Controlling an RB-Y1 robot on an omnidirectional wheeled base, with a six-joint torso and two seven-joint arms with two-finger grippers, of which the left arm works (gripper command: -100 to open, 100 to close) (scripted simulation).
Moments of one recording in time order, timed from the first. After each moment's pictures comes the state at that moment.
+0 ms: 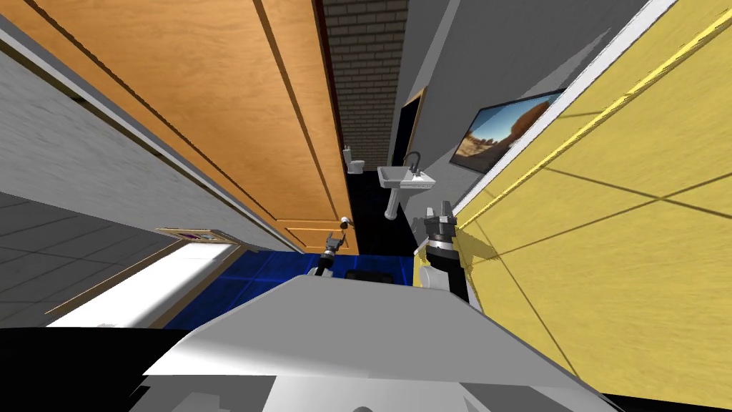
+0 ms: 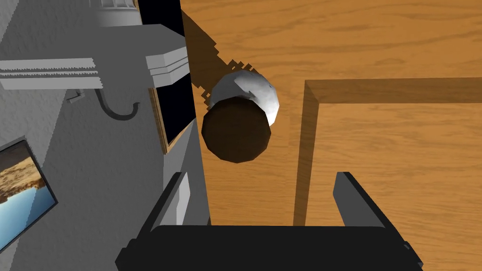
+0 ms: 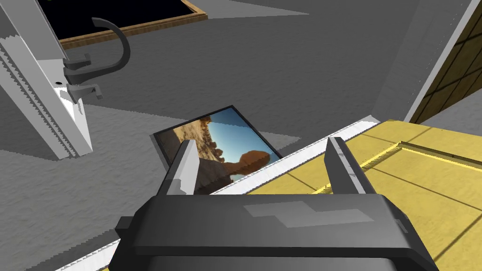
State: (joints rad) arm 0.14 0.07 0.06 -0.96 -0.22 -0.75 -1.35
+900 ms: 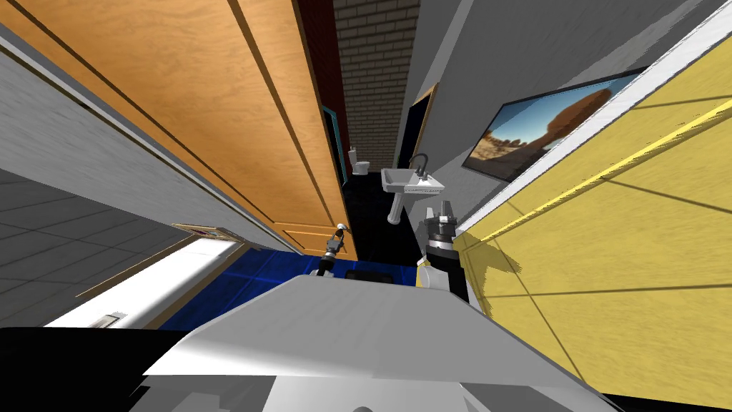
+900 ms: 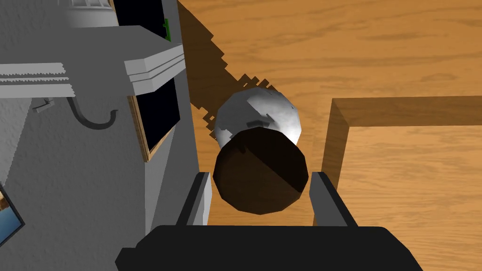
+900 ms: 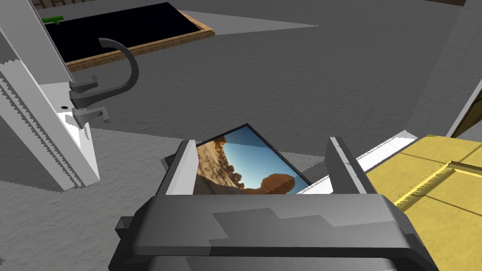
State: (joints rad) arm 0.15 0.05 0.07 -0.95 -0.22 -0.76 -1.35
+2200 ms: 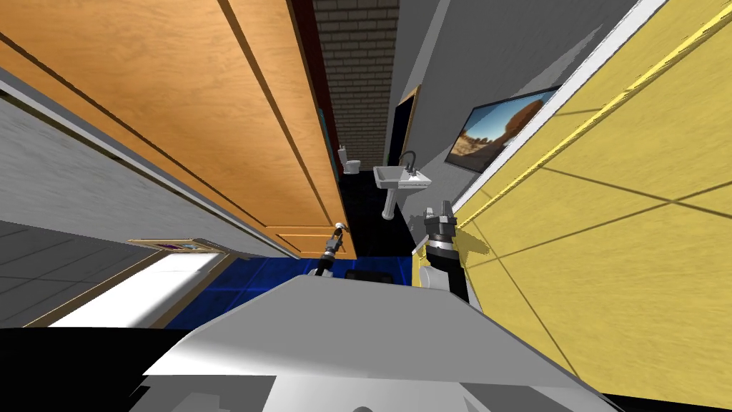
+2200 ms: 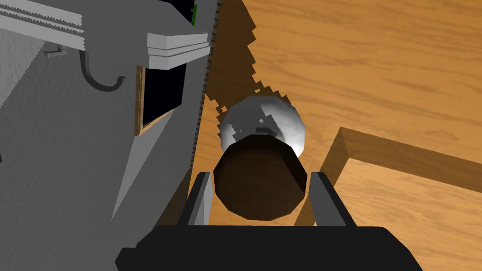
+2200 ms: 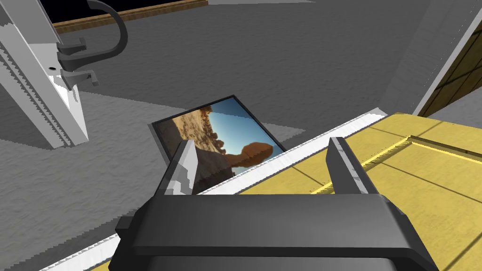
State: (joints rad) arm 0.13 0.08 0.05 -0.93 -0.16 -0.76 -1.10
